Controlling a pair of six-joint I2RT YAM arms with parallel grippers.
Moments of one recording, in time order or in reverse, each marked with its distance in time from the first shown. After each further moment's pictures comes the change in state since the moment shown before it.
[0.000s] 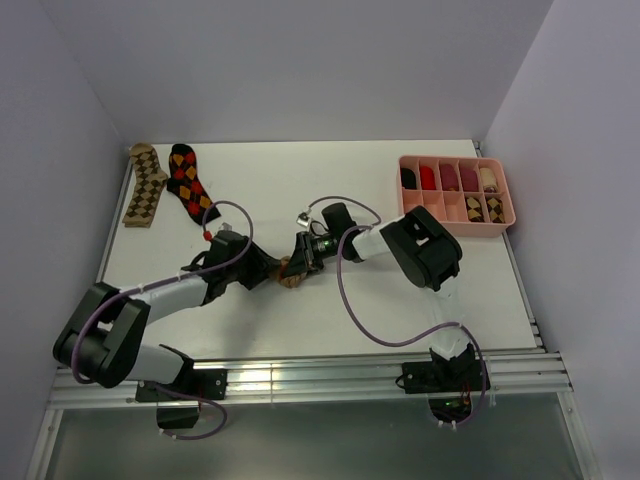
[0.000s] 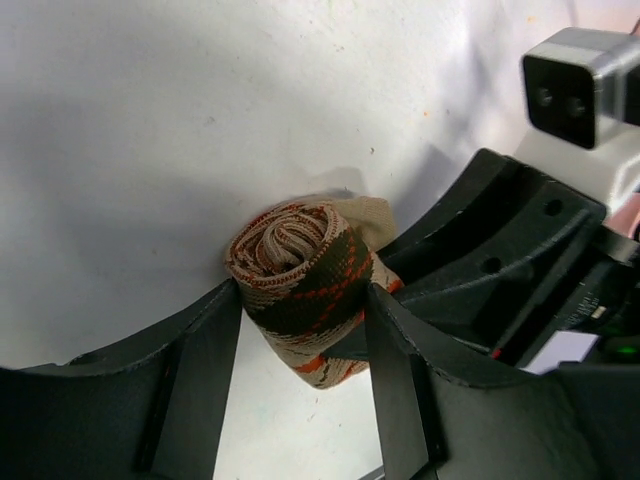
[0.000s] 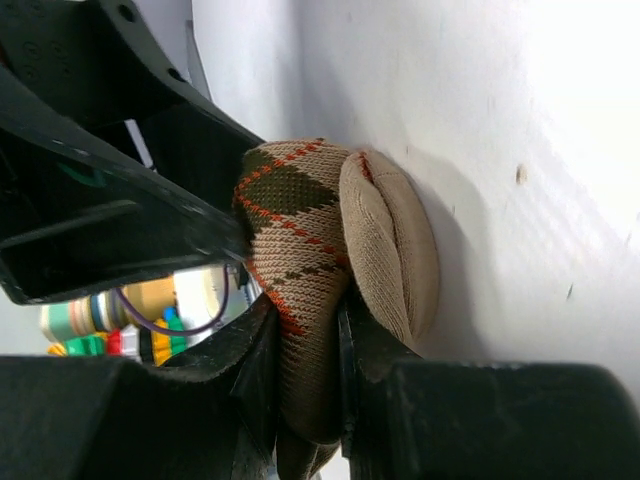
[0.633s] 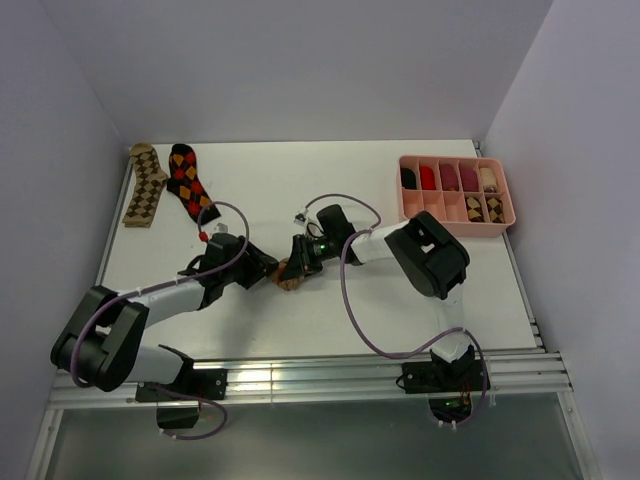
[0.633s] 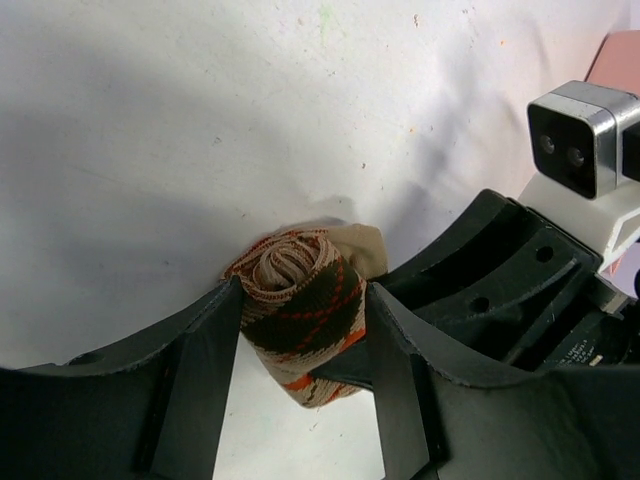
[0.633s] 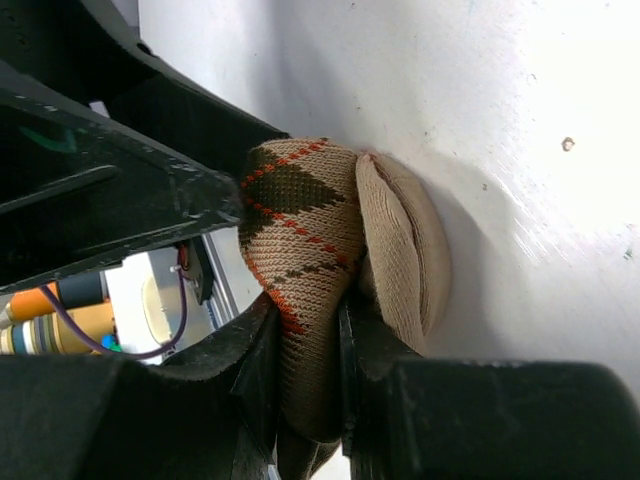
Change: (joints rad) left arm 0.016 -0.053 -0.055 0.061 -0.014 0.013; right arm 0.052 -0.101 -0.050 -0.064 0.159 -0.068
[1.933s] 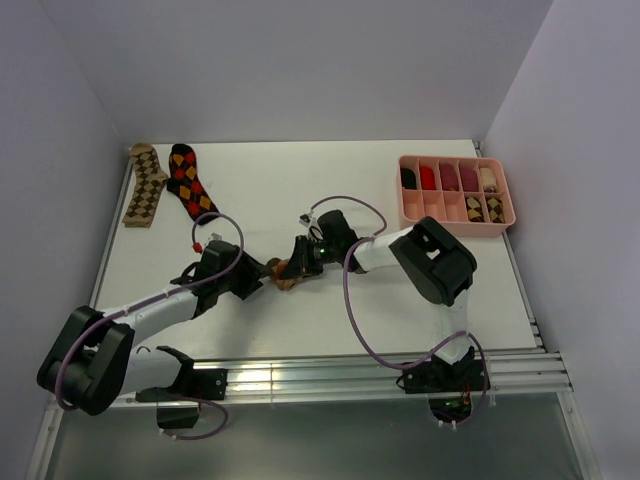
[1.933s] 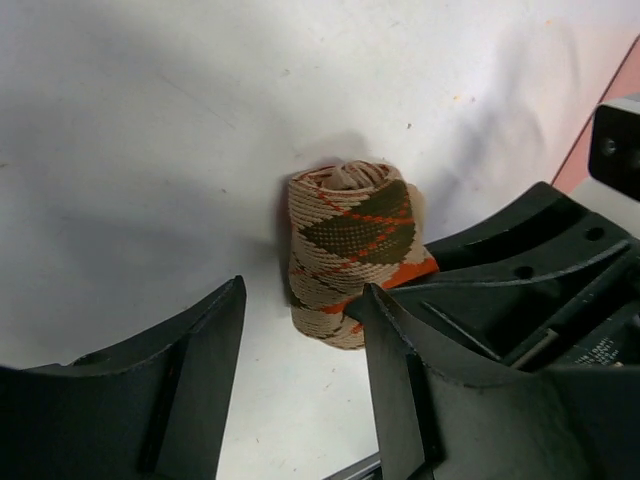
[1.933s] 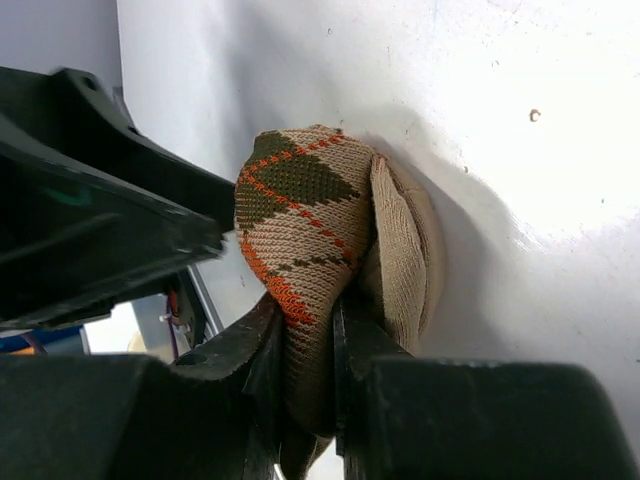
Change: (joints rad) left arm -0.011 -0.126 -0.037 -0.146 -0.016 -0.066; right arm 0.035 -0.073 -0.092 0.098 0.171 0.095
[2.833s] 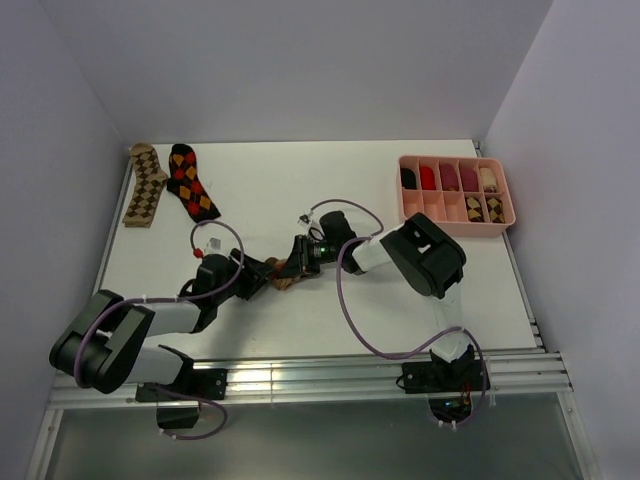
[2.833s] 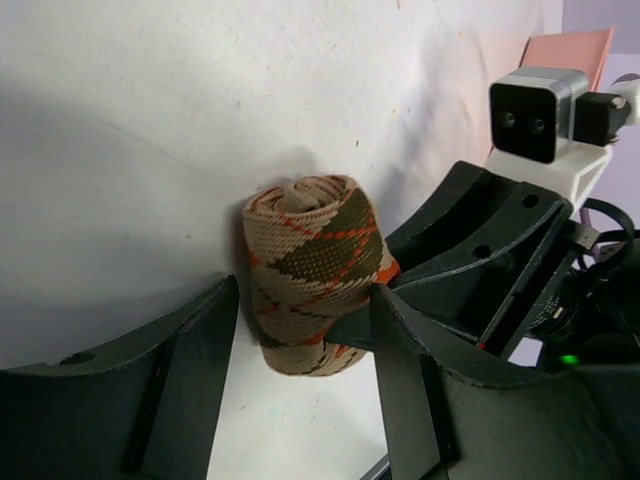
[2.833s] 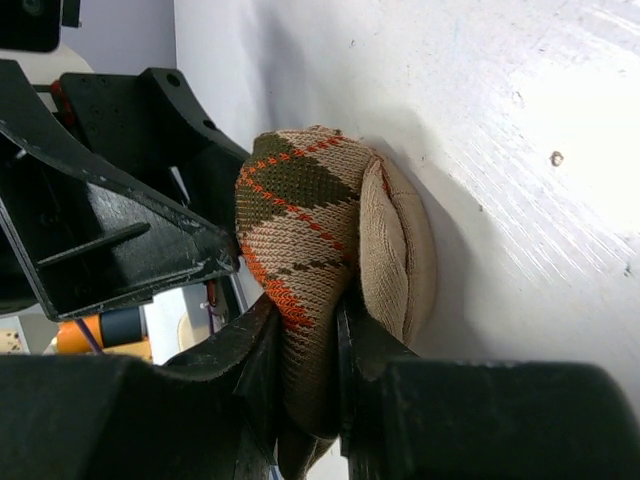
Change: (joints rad) left arm 0.013 0.124 -0.198 0.539 0.044 -0.019; right arm -0.023 0.093 0.003 0.168 -0.121 0.103
